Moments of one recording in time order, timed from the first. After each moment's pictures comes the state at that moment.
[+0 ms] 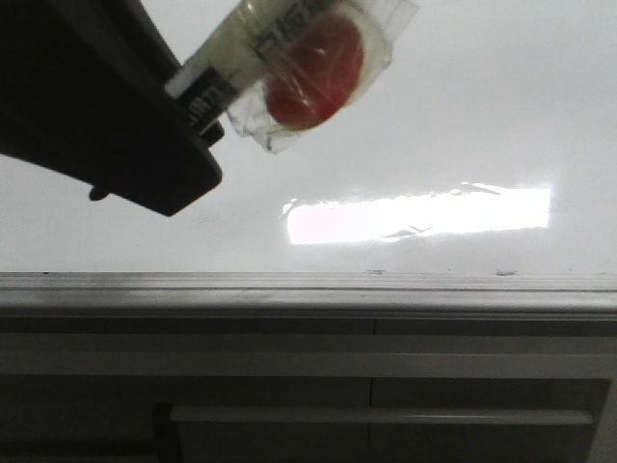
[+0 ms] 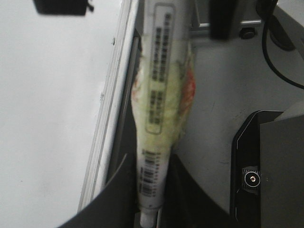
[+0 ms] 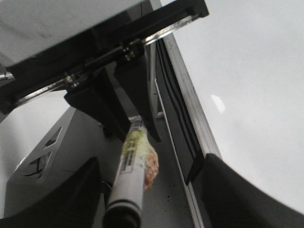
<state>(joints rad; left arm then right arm) -1.10 1.08 -0.86 -0.02 0.67 0.46 0.72 1.00 -0.91 0.71 0.78 -0.99</state>
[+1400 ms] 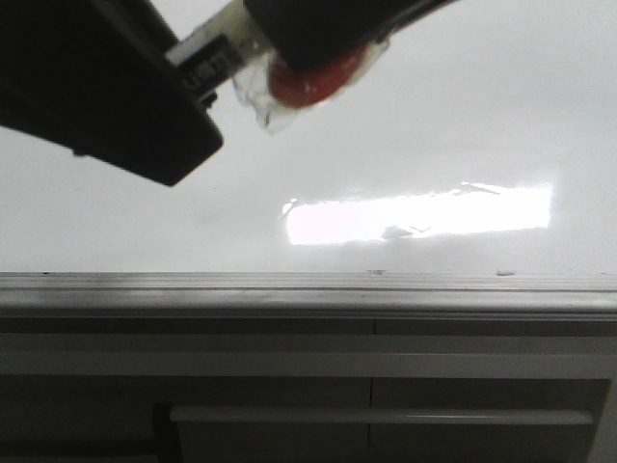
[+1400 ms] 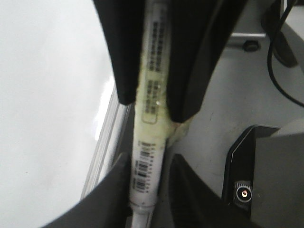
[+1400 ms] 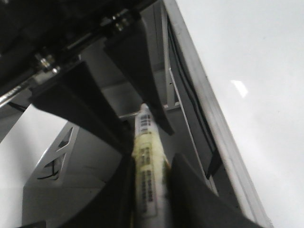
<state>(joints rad) -1.10 1.05 -0.87 -0.02 0.66 0.35 0.71 1.09 -0.91 0.77 0.75 -0.98</state>
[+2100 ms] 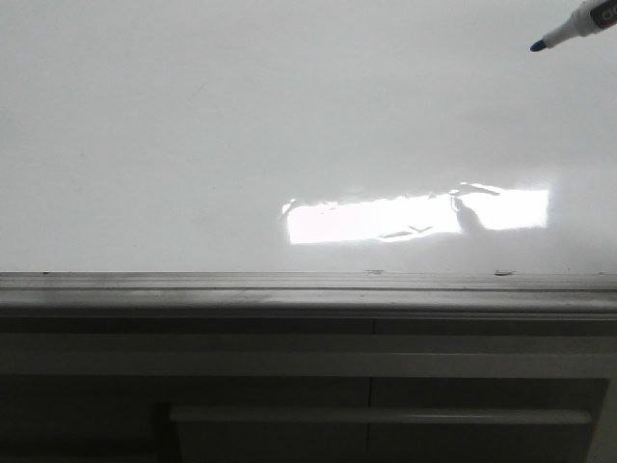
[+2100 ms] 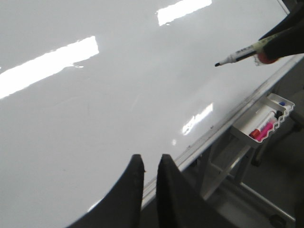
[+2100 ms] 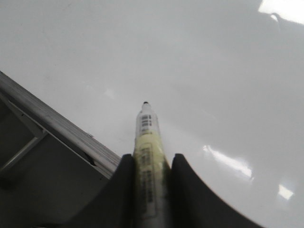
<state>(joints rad) -0.97 0.46 -0.58 0.33 0.48 -0.38 0.49 0.72 -0.78 0.12 0.71 -0.20</state>
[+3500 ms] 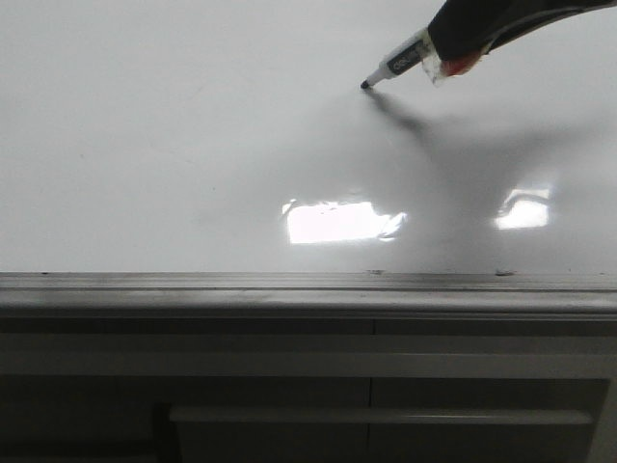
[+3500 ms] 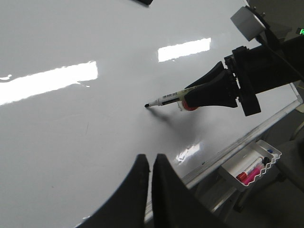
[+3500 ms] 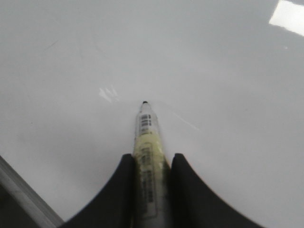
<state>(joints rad) -0.94 0.43 -0.53 0.39 0.34 -0.56 0.58 1.12 -0.85 0.06 0.36 -0.16</state>
